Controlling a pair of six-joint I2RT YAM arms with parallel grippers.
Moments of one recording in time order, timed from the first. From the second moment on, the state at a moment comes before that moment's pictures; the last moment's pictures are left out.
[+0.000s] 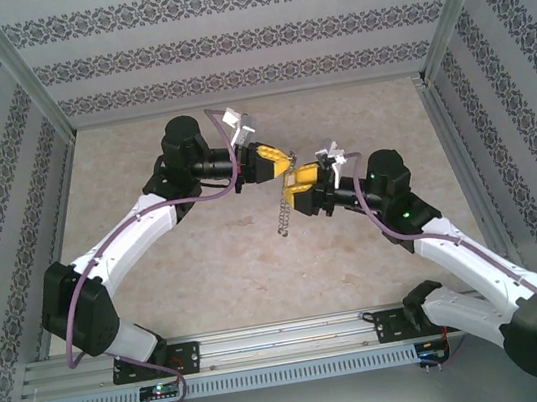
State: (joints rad) left arm -0.51 1.51 1.23 0.25 1.13 -0.26; right arm 0.48 0.99 0.67 0.23 -0.70 0.29
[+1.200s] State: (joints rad) left arm -0.52 1.45 1.21 0.14 1.05 -0.14; right arm 0.47 0.97 0.81 -0.02 -0.66 0.18
